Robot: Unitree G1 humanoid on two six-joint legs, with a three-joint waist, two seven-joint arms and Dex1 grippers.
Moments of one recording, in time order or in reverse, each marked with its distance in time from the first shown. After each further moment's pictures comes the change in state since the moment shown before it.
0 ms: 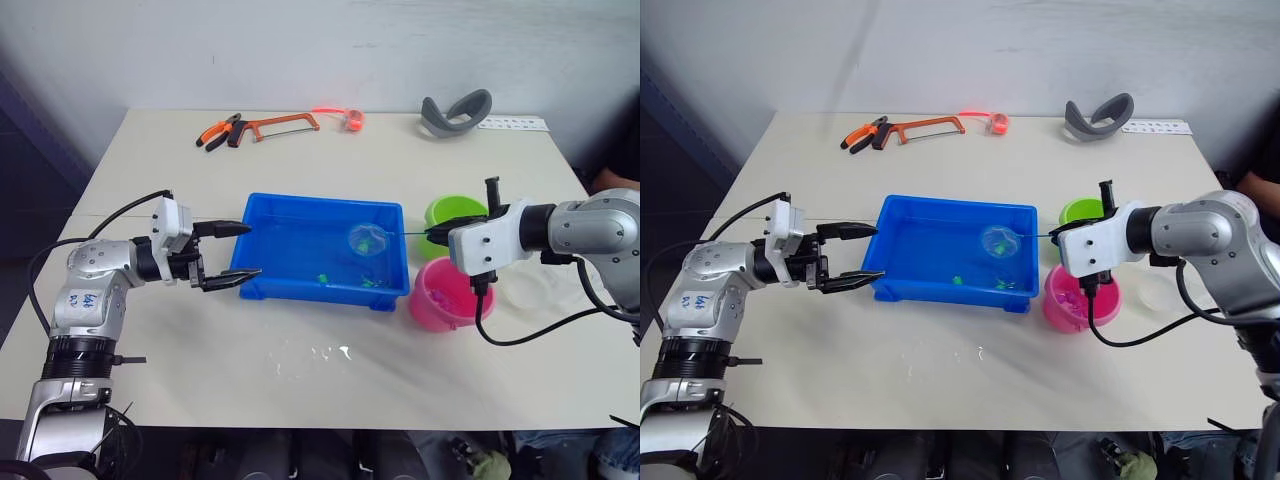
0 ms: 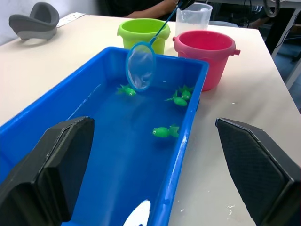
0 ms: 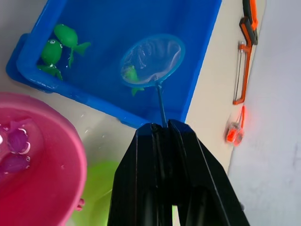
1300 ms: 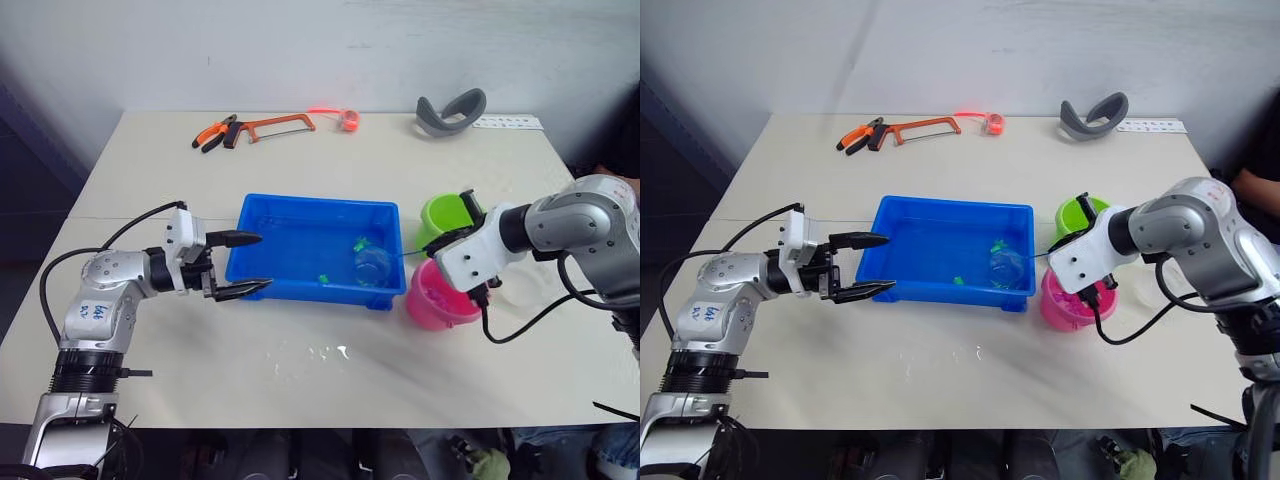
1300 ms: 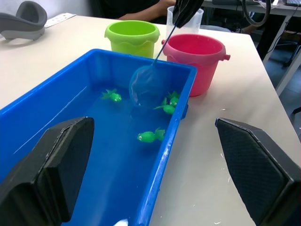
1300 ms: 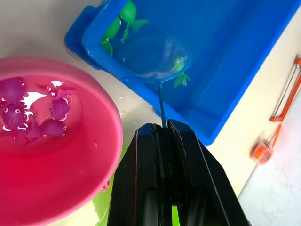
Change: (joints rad) left arm 0.085 -0.031 -0.016 -0.121 -0.021 0.049 0.082; right arm -0.063 0.070 0.047 -0.022 -0.124 0.004 0.208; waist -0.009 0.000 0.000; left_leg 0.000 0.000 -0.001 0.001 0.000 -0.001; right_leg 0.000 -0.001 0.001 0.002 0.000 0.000
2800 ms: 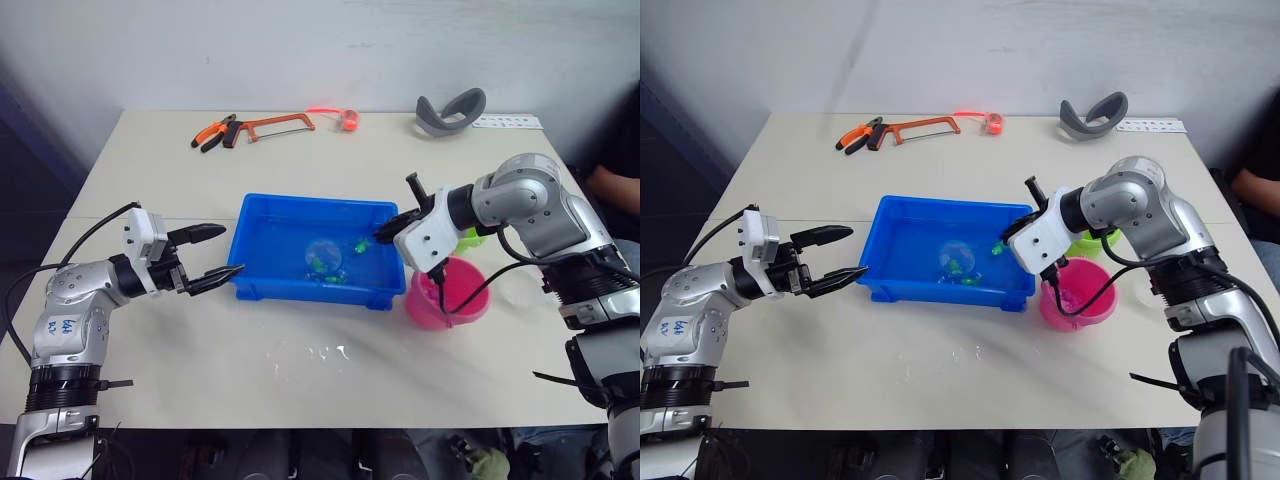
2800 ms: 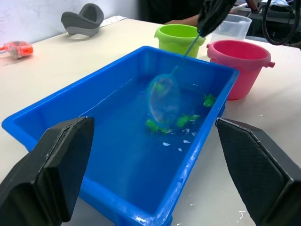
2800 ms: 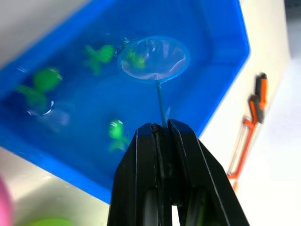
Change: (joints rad) left arm 0.075 0.029 0.135 0.032 -0.030 -0.007 0.066; right arm -0.251 0.244 0.071 0.408 -0.001 -0.345 -0.062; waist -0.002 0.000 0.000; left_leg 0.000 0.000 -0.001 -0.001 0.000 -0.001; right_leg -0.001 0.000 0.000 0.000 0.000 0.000
